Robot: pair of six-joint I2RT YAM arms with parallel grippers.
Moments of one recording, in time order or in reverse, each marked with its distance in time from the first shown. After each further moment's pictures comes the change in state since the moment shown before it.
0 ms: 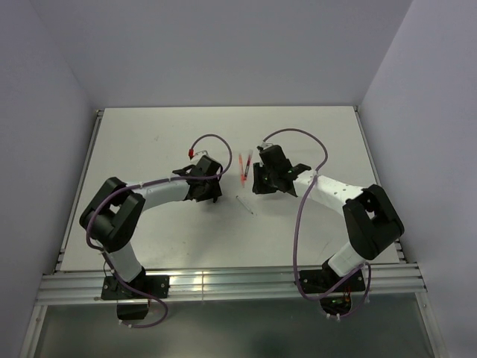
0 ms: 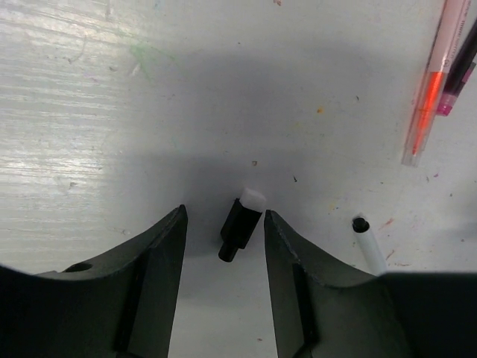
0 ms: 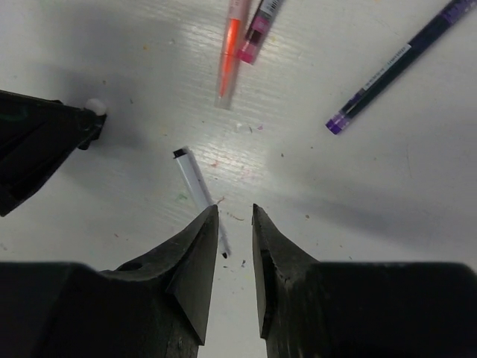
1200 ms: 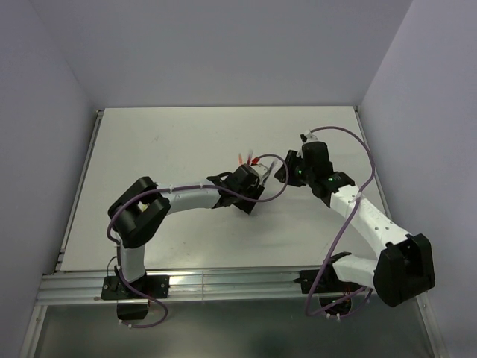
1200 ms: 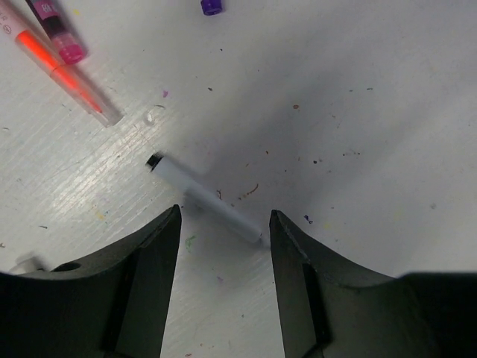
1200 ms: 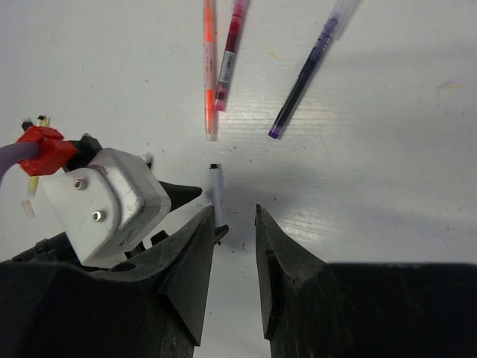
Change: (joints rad) left arm -0.266 0.161 0.207 0.056 0.124 0.597; right arm -0.232 -0.381 -0.131 -0.024 -0.069 0.135
